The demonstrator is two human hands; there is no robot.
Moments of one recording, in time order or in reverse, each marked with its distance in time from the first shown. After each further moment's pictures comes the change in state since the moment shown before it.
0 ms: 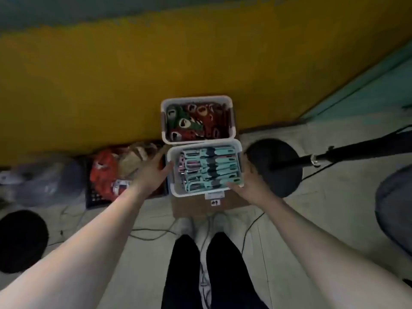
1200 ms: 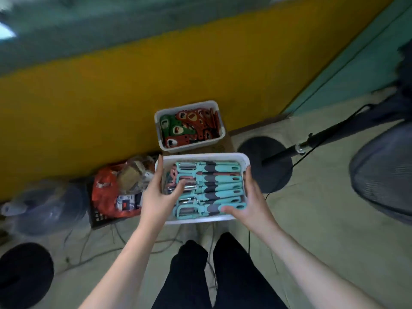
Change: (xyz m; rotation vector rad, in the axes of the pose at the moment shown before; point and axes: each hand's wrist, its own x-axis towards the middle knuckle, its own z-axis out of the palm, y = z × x) left_hand -0.101 0.019 -0.018 -0.407 0.078 0.133; right_hand -0.139 -0.080 -0.001 0.378 0.228 0.050
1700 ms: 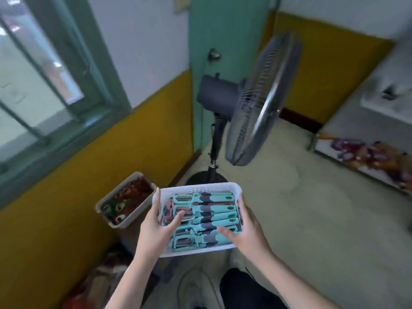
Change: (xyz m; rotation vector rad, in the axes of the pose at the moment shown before) left_hand -0.110 0.141 -0.013 0.087 -0.561 0.391; right_hand -0.231 -0.052 -0.022 0.244 0.708 0.138
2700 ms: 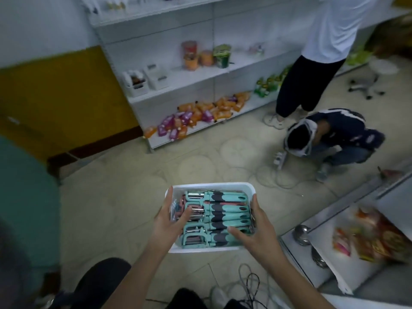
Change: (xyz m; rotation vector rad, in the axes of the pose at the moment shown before) left_hand -0.055 0.222 0.583 0.345 -0.986 0.398; right_hand -0.220 0.252 -0.379 0.250 1.041 0.449
